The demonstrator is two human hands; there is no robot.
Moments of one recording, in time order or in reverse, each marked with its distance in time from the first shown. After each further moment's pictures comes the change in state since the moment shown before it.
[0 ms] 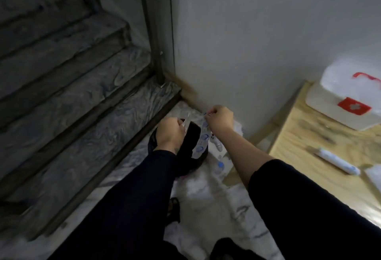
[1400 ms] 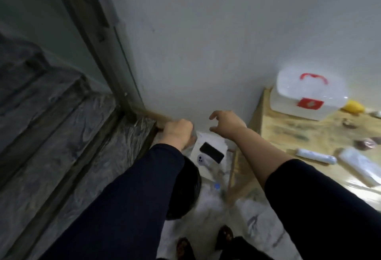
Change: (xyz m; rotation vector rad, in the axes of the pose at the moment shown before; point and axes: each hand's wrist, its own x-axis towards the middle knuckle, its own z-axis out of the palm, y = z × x) left_hand 0.075 0.128 -0.022 0.848 -0.303 0.678; right_hand 0.050 -0.004 -0.096 -0.415 -0.029 -0.014
